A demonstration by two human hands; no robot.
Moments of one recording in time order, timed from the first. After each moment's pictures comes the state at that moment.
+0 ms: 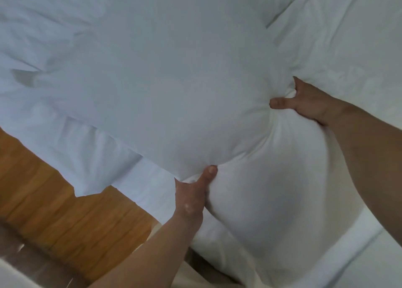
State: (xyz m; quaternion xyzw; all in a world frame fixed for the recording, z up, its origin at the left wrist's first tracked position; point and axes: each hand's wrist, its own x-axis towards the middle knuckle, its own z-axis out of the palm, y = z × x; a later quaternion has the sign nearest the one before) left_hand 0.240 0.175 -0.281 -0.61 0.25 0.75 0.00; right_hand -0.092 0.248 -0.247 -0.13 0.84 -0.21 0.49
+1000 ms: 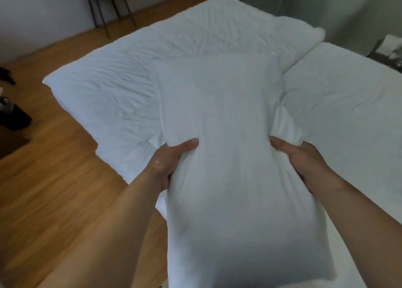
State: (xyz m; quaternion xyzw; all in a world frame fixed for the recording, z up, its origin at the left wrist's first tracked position) left_hand 0.324 0.089 0.013 -0.40 0.52 0.76 0.00; right_hand 0.148 0.341 0.032 0.02 0.78 -0.56 0.28
